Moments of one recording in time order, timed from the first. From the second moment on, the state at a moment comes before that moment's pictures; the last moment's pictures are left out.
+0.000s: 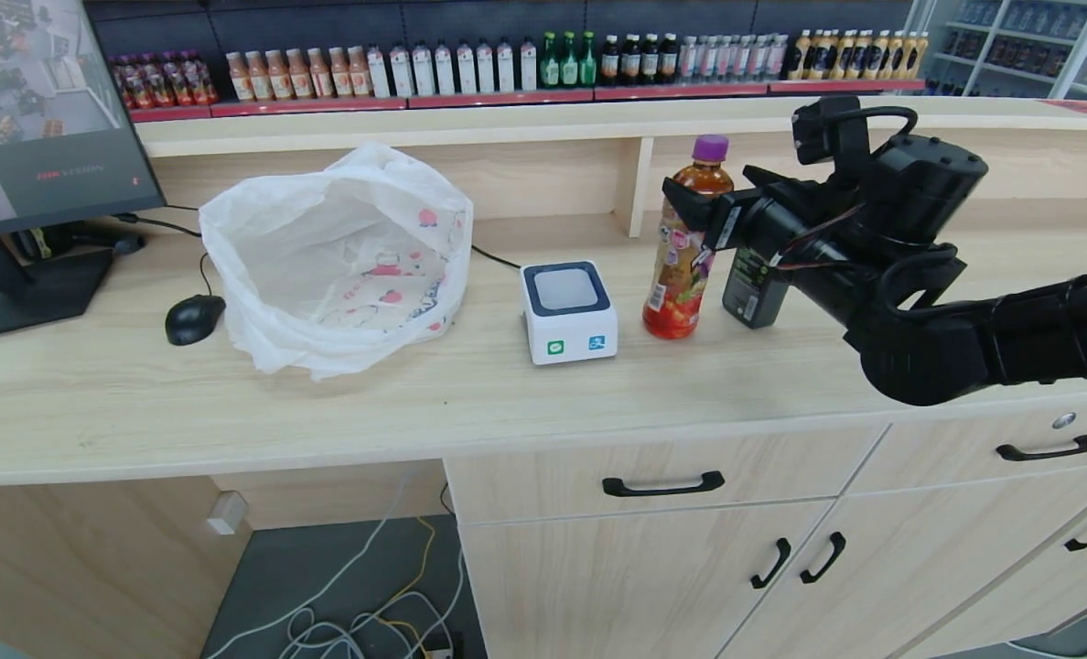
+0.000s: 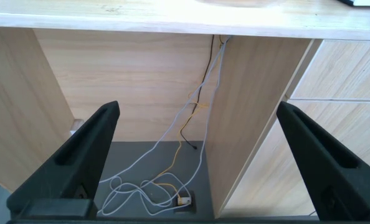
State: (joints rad) left arm 0.00 0.00 0.00 0.00 0.00 0.00; right arm 0.35 2.01 -1.33 -0.97 0.04 -0.04
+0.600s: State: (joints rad) left arm 0.00 0.00 0.00 0.00 0.00 0.00; right arm 0.35 2.08 -1.33 -0.99 0.04 -0.03
